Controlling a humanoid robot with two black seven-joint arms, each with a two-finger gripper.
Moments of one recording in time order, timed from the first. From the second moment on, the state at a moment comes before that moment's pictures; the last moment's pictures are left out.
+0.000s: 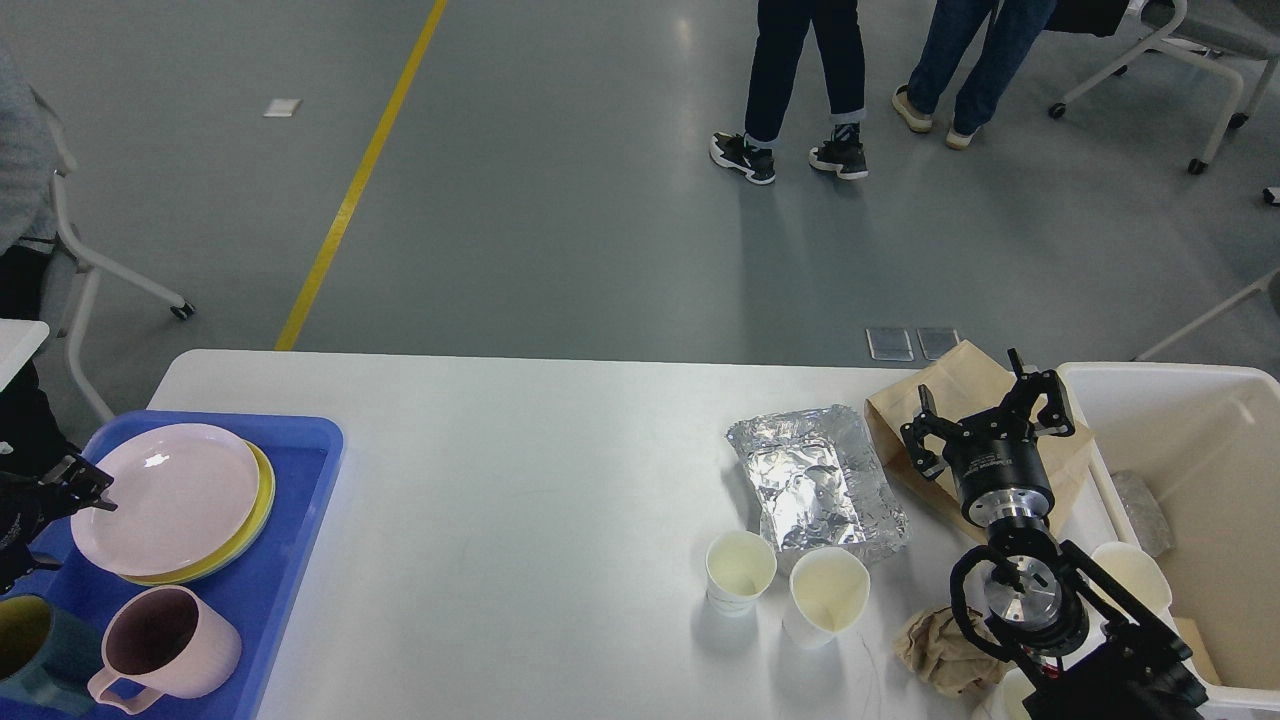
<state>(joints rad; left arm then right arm) -1.07 0.70 0.95 -0.48 -0.31 -0.54 0.11 0.27 -0.15 1.14 0.91 -0.15 0.12 0.43</state>
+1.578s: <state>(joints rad) -0.71 0.46 -0.88 -0.63 -0.29 -0.52 -0.11 0.27 -0.15 1.14 0.91 -0.15 0.12 0.44</state>
